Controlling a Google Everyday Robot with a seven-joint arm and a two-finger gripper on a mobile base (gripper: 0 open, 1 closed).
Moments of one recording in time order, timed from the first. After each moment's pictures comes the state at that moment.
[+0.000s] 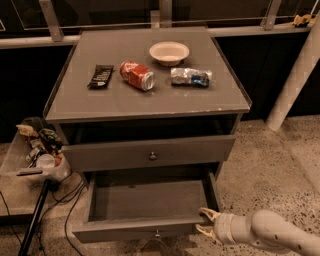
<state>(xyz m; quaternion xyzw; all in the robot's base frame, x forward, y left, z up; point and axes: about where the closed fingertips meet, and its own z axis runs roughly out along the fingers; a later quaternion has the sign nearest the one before) 0.428 -0.177 0.407 -0.55 0.74 0.16 0.35</state>
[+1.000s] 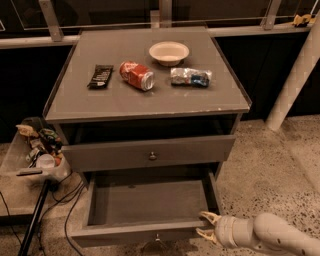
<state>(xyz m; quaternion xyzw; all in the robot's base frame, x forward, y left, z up) 0.419 -0.172 0.414 -0.56 0.73 0.16 0.35</state>
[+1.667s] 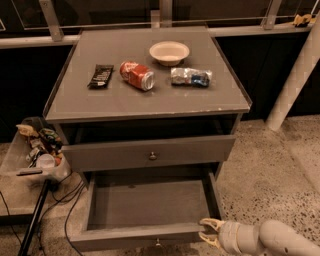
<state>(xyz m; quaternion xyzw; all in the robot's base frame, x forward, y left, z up) 0.397 -0.178 0.419 -0.55 0.74 0.16 0.36</state>
